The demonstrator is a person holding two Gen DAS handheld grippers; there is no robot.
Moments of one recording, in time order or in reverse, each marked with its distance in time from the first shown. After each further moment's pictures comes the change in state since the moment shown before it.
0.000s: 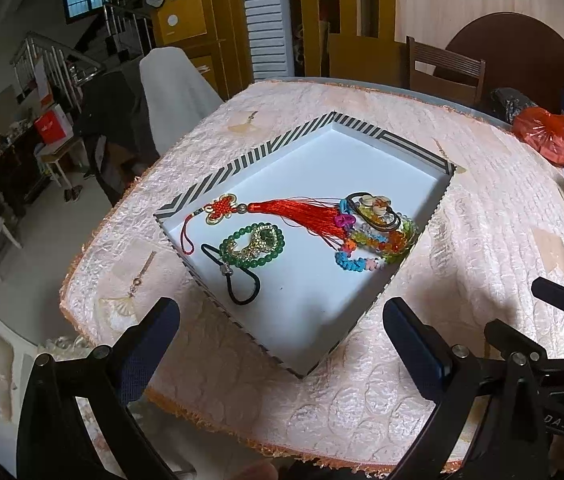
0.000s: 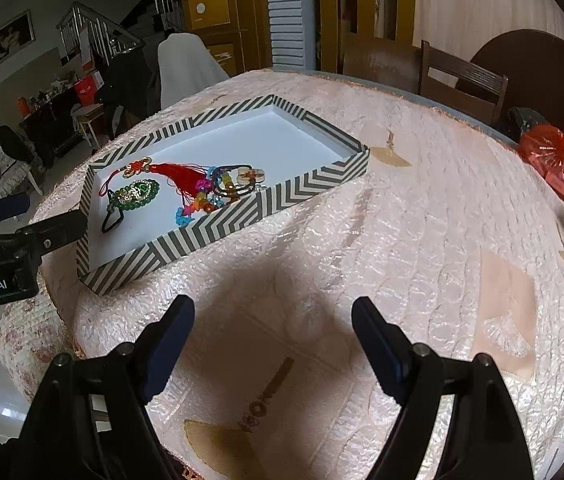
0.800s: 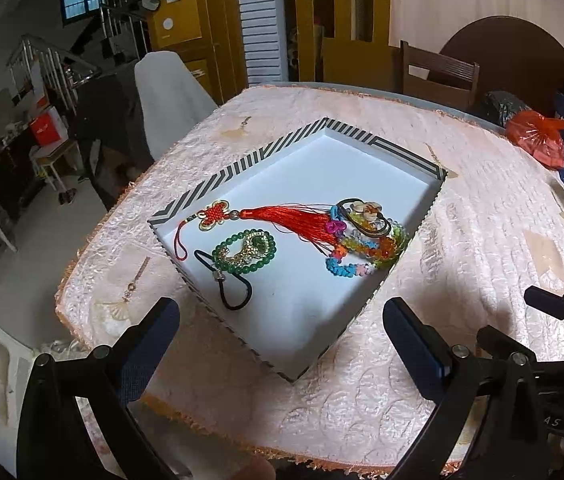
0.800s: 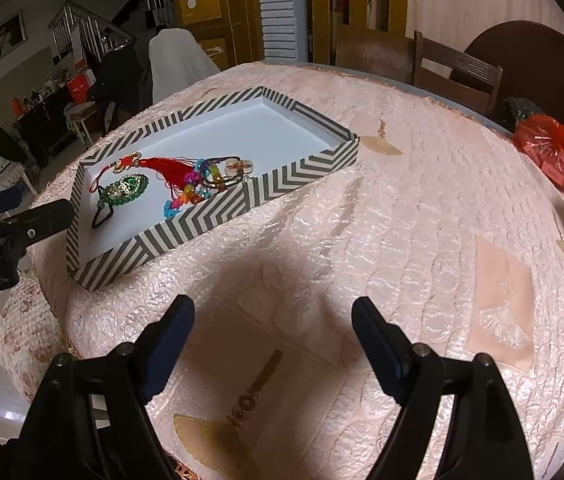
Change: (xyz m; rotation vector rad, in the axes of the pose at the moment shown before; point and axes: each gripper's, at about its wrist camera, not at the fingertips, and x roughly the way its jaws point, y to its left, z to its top) left arm -0.005 -0.004 0.002 0.004 -0.015 -0.019; right arm 0.003 -0.008 -0.003 0.022 0.025 -0.014
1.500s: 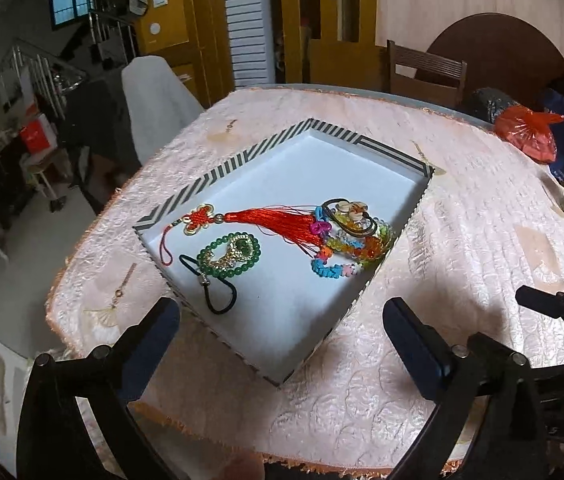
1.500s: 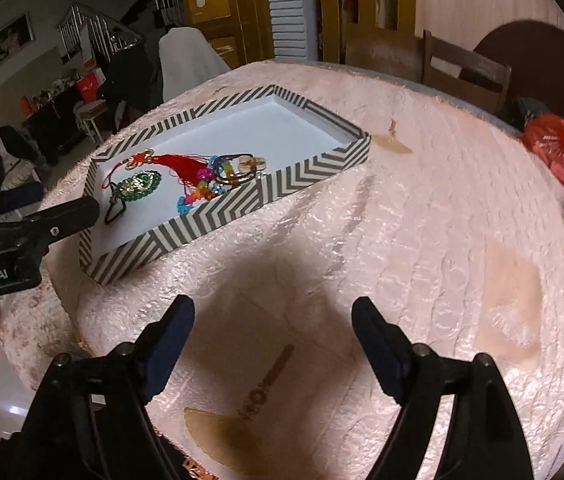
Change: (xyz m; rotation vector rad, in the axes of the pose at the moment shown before) left arm 0.001 -0.009 0.000 0.021 -0.012 -0.032; right arm -0.004 0.004 -0.003 -0.017 0.005 0.024
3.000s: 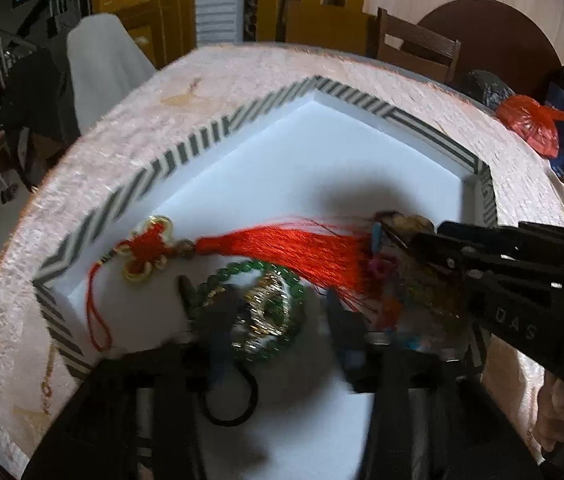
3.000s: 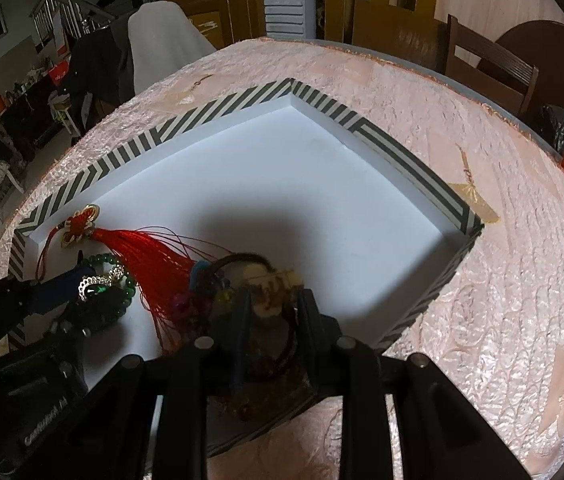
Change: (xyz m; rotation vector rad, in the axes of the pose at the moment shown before) left arm 0.140 0.039 0.039 0.025 0.138 -0.188; right arm 0.143 0.037 0.121 0.037 0.100 -0.042
